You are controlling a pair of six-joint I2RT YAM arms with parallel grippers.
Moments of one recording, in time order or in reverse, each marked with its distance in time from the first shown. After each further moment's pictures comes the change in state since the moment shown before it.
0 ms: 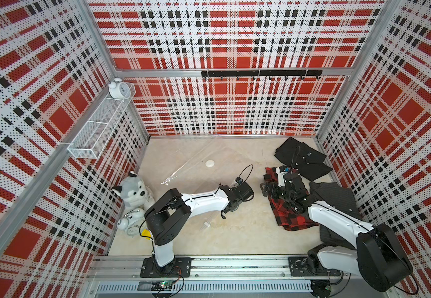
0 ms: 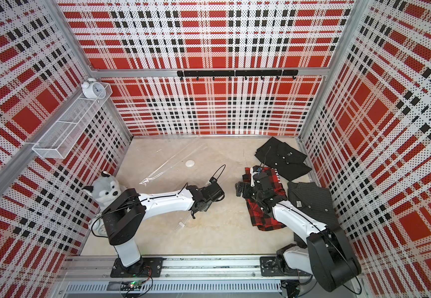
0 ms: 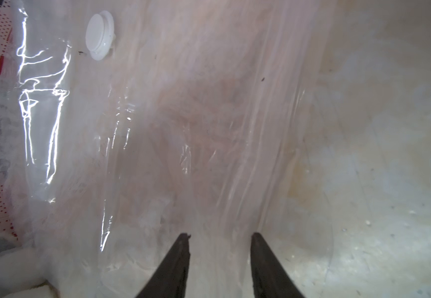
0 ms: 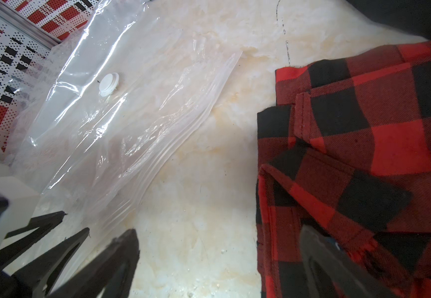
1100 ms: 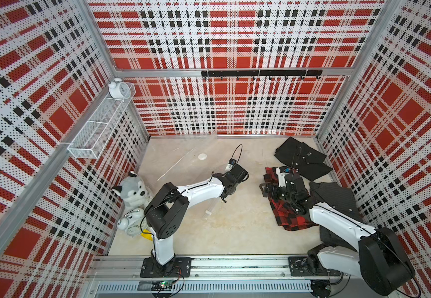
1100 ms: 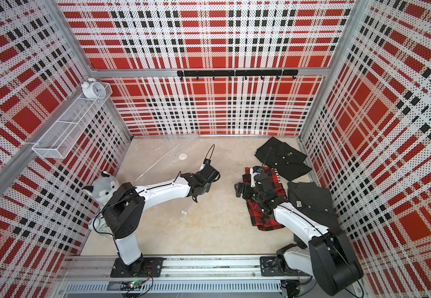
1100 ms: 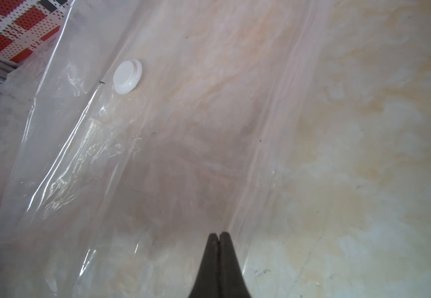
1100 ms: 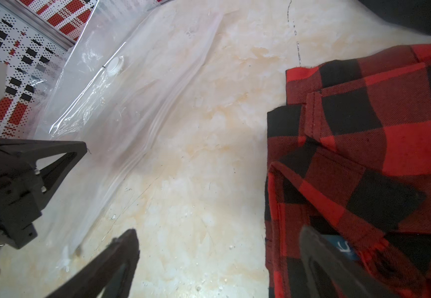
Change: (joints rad) left arm 0.144 0.016 0.122 0.176 0.047 -0.024; right arm 0.000 -0.031 -0.022 0.016 -0.036 0.000
